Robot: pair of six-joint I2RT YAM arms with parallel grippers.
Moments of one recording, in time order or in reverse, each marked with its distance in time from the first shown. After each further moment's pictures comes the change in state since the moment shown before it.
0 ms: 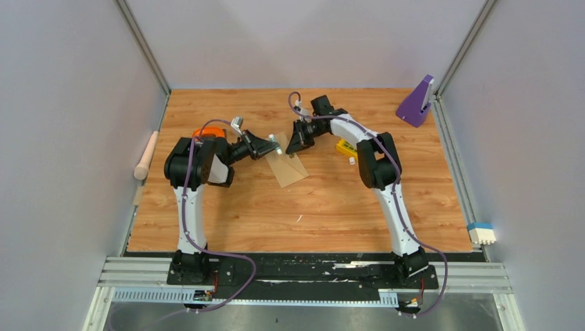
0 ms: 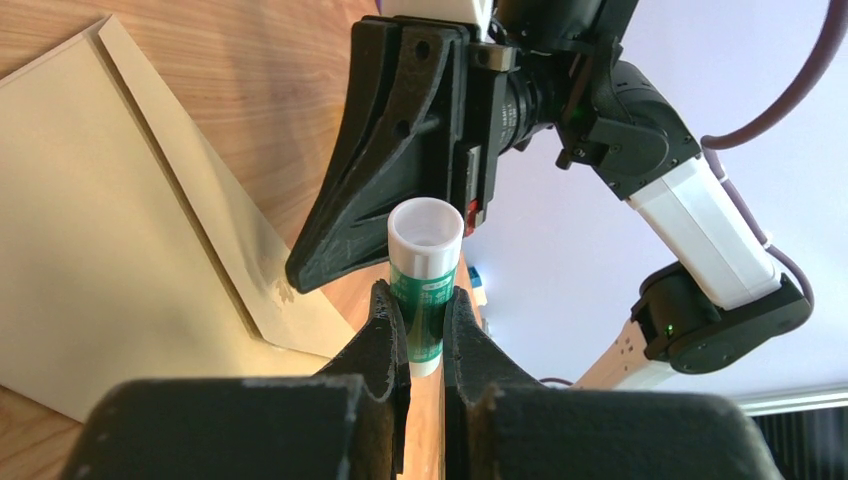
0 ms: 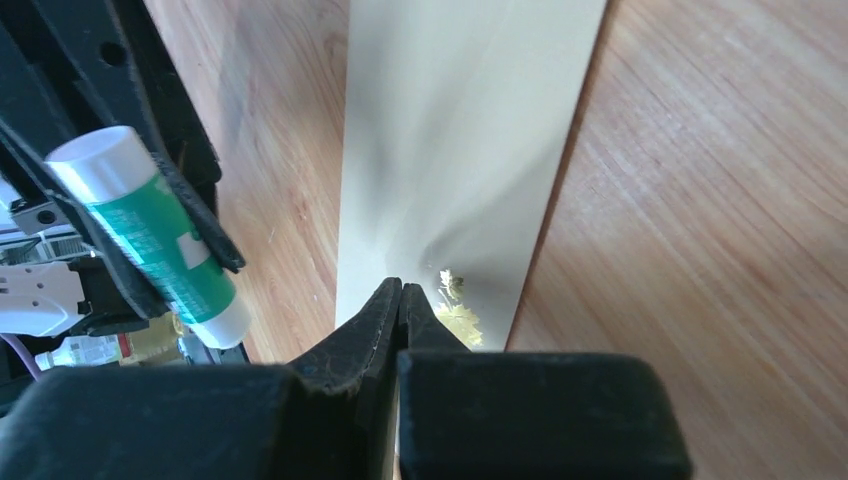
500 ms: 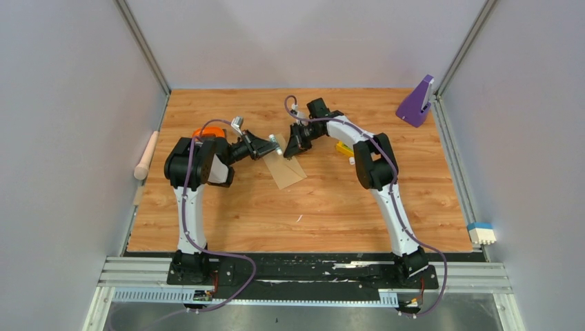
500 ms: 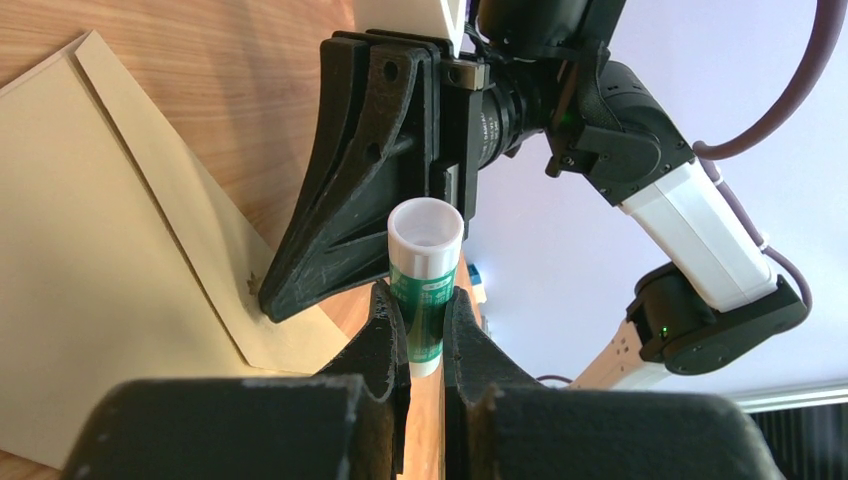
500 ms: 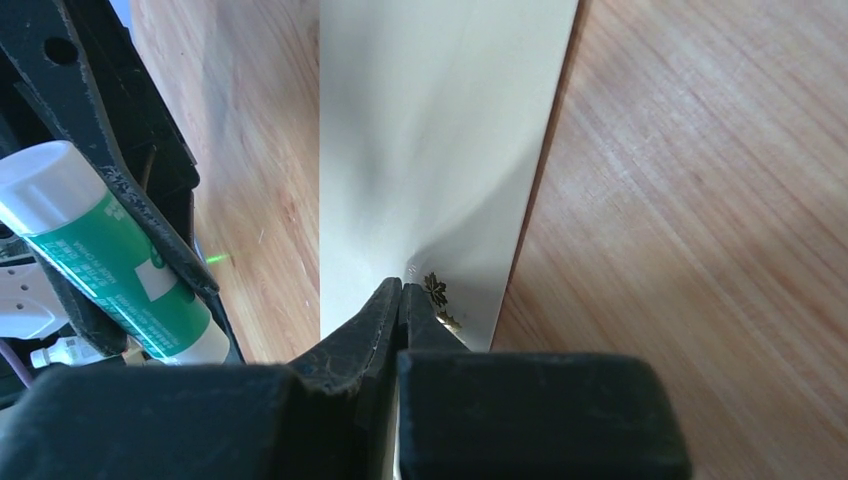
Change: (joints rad) left arm 0.000 0.000 0.000 0.000 0.006 0.000; right arm 0.021 0.031 0.015 -0.023 0.021 -0.005
